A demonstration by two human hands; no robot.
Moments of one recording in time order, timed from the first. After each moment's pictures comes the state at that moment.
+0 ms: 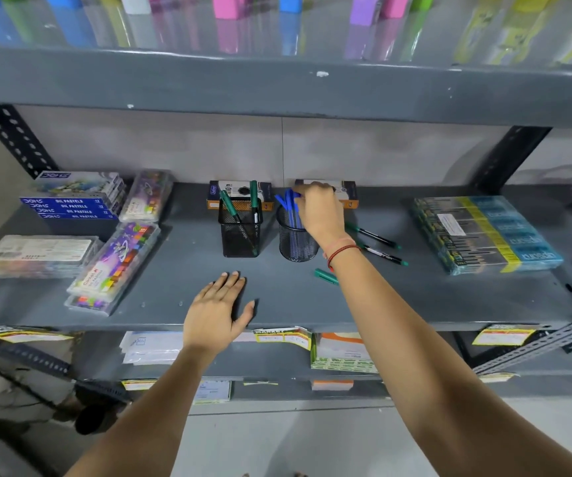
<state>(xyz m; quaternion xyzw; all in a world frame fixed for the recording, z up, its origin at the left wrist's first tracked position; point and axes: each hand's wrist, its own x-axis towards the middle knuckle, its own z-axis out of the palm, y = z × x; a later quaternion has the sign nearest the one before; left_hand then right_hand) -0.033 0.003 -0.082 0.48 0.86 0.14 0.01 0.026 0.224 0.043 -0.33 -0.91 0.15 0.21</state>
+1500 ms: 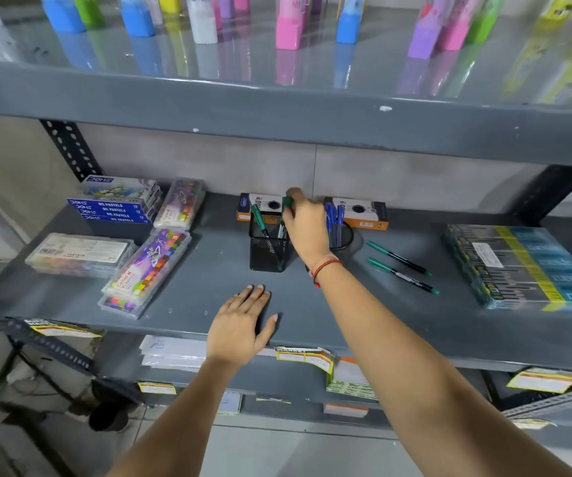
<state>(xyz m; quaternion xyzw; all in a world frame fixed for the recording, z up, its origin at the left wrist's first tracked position) -0.029 0.003 -0.075 0.48 0.87 0.16 -0.01 -0.030 0.186 0.035 -0.26 -0.90 0.20 0.30</state>
